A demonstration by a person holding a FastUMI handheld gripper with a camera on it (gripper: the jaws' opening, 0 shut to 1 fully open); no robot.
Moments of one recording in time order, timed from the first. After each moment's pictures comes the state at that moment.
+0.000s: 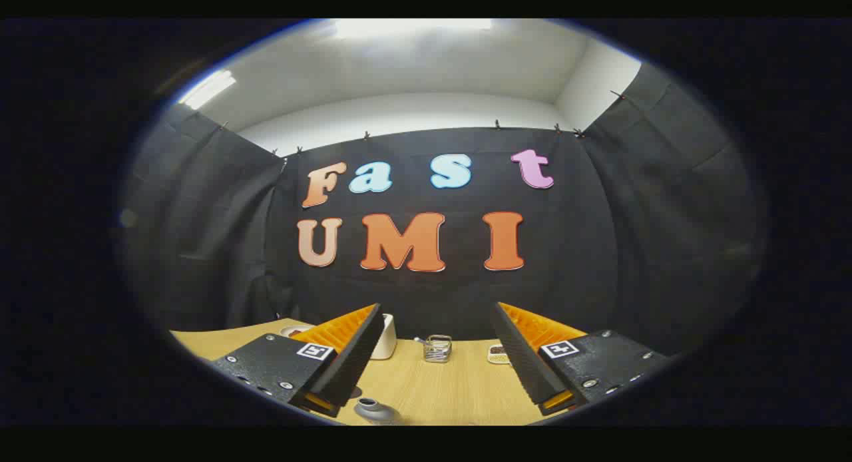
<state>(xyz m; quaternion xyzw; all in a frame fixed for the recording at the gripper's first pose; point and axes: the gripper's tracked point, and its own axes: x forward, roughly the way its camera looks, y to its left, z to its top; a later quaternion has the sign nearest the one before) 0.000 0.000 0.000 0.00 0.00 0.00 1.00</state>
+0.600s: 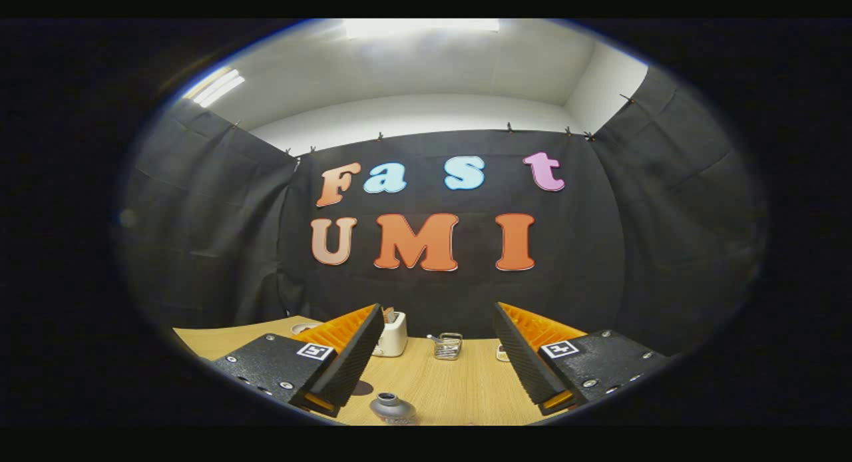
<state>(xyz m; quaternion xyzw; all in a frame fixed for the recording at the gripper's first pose) -0.024 0.023 0.007 -0.01 0.00 0.02 1.00</state>
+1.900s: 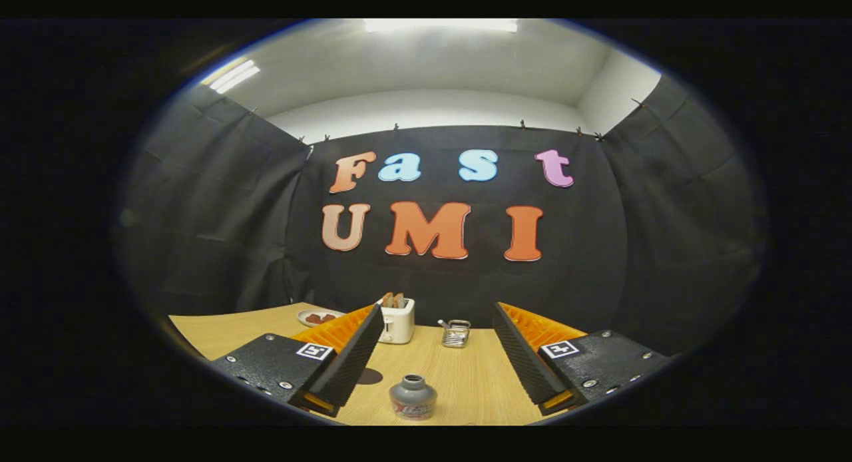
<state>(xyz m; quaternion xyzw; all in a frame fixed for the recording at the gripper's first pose) -0.060 0.062 -0.040 -0.03 0.03 0.03 1.00</state>
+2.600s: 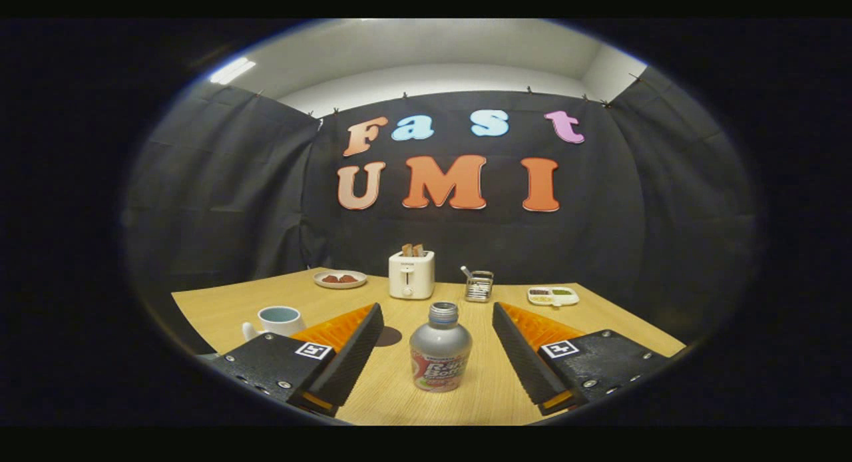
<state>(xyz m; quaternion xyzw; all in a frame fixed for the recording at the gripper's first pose) -0.082 0.075 -0.184 -0.01 0.12 0.06 0.99</state>
